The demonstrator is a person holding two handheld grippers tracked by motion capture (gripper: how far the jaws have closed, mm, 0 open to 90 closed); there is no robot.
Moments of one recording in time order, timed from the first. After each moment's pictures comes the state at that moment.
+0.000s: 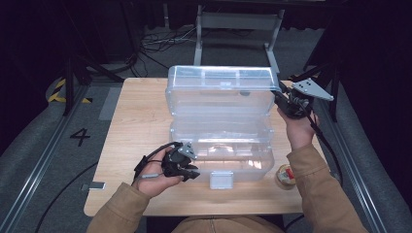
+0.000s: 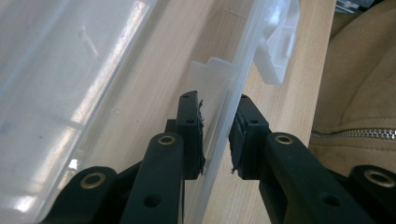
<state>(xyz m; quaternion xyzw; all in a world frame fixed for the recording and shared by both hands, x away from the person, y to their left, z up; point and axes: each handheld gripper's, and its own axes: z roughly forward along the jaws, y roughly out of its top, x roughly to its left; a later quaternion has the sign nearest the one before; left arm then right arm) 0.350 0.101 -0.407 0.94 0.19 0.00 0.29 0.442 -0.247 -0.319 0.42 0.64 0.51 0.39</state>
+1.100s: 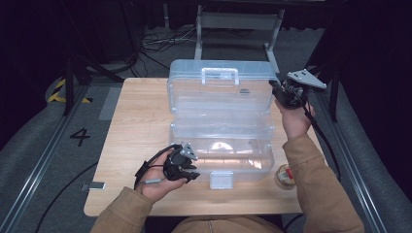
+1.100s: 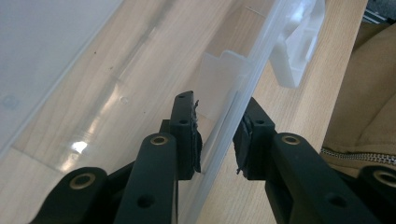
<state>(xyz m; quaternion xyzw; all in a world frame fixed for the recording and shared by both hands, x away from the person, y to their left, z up) 0.343 0.098 -0.411 0.93 0.24 0.02 0.28 0.473 -0.243 -0.316 0.45 0.64 0.49 0.39</state>
